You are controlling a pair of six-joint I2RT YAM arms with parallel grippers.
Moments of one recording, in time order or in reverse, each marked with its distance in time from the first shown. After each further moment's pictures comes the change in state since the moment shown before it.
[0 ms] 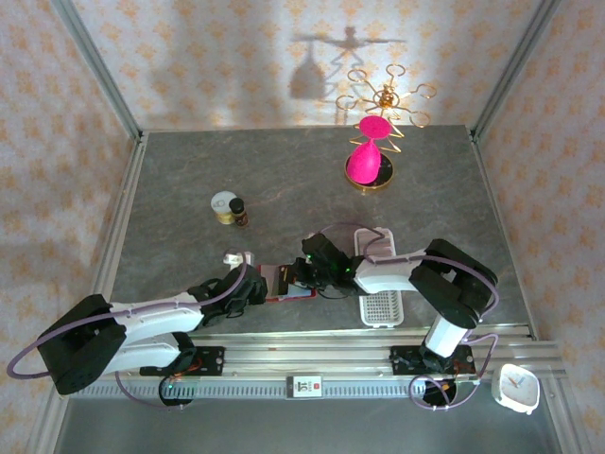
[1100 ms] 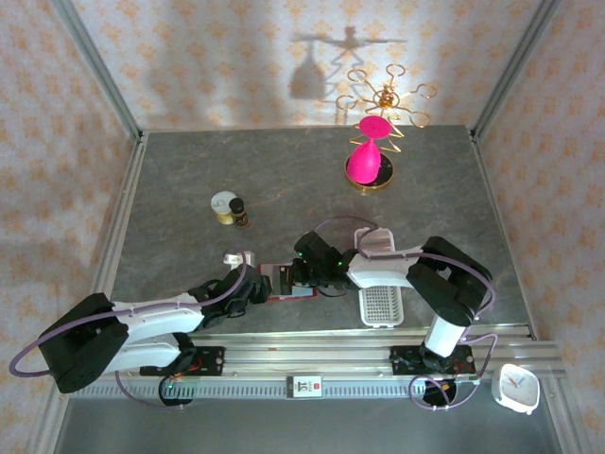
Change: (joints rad) left arm -0.001 0.019 -0.012 0.060 0.002 -0.023; right arm 0.016 0.035 0.110 -0.227 0.113 -0.130
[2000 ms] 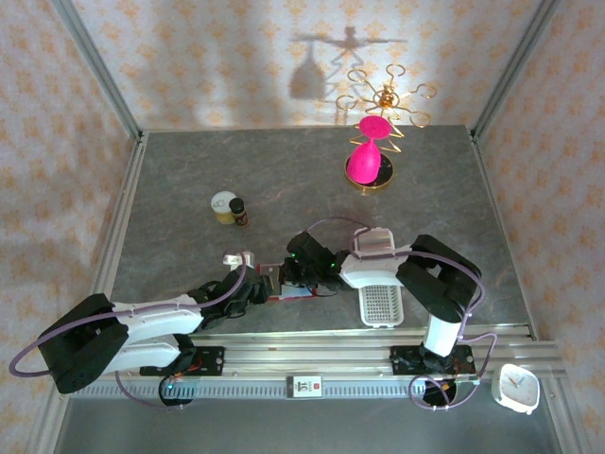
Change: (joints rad) left arm -0.005 -0.004 -0.016 0.036 -0.005 -0.004; right arm 0.025 0.051 0.028 0.098 -0.034 0.077
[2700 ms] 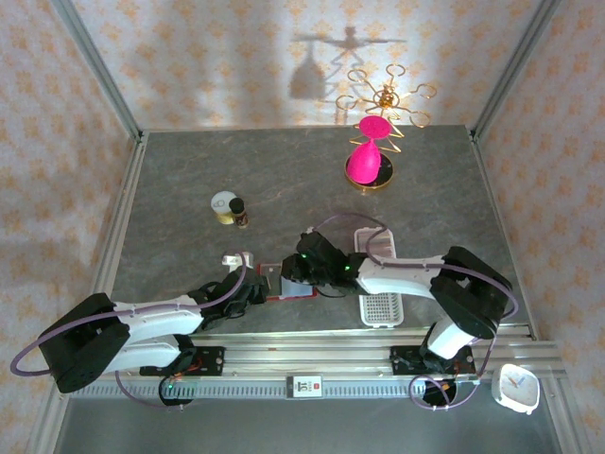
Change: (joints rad) left arm 0.000 0.006 -0.011 0.014 -0.018 -0.003; right arm 0.013 -0.199 -0.080 -0.058 0.114 0.014
